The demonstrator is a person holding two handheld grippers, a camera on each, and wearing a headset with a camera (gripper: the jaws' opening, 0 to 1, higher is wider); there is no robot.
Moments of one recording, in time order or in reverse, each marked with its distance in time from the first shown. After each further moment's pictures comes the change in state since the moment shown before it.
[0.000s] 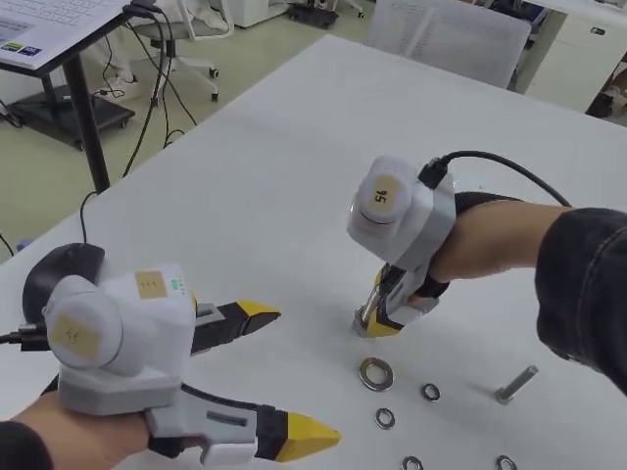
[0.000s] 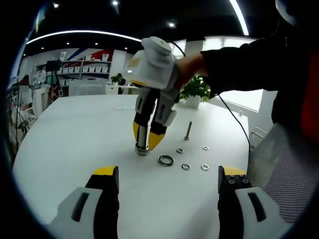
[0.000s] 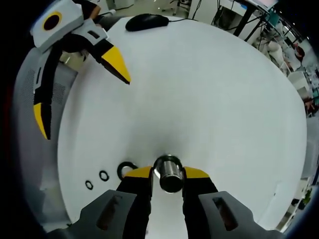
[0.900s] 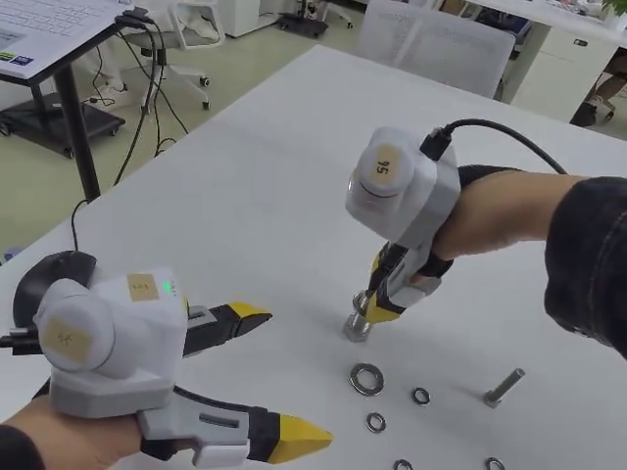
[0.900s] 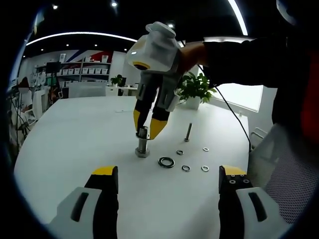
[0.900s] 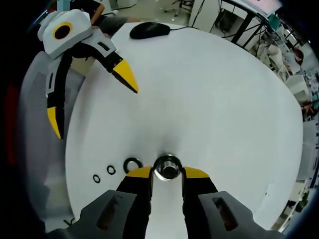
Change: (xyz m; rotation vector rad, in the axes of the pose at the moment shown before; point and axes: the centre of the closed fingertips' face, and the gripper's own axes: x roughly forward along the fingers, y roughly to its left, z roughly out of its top) left arm 0.001 0.002 0.008 0.008 -0.006 0.000; right arm -0.035 -0.001 0.009 -0.021 0.004 -0.009
